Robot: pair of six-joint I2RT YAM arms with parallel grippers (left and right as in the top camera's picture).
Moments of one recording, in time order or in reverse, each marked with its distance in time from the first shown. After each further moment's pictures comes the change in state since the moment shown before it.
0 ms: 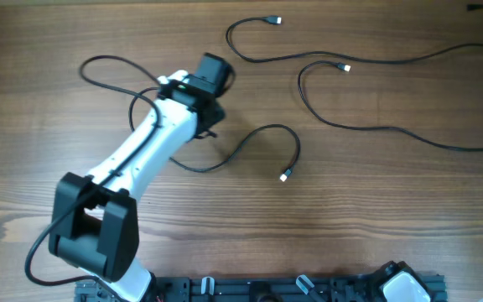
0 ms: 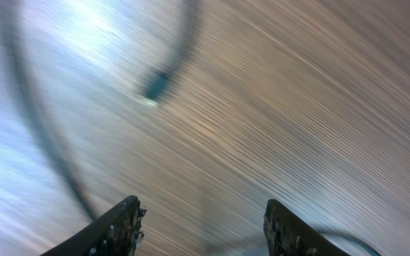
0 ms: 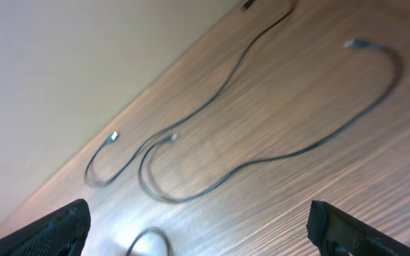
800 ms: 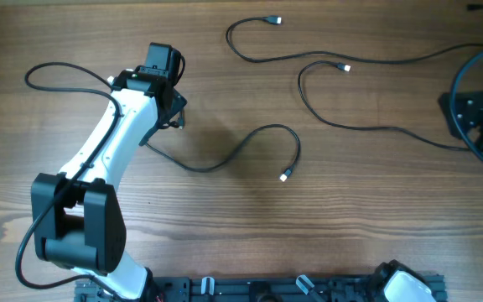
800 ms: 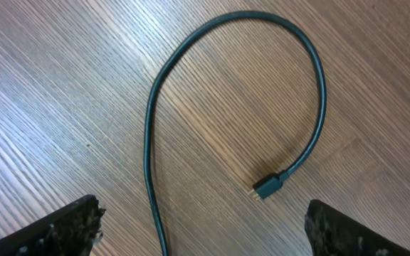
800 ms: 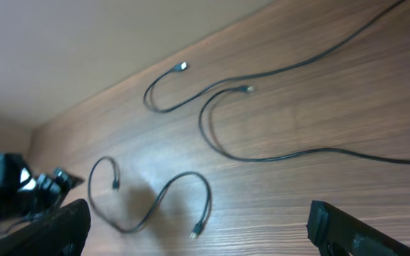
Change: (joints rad) left arm 0.208 0.000 0.000 -0.042 -0.071 0.007; right arm 0.283 0.072 0.000 -0.047 -0.128 -0.138
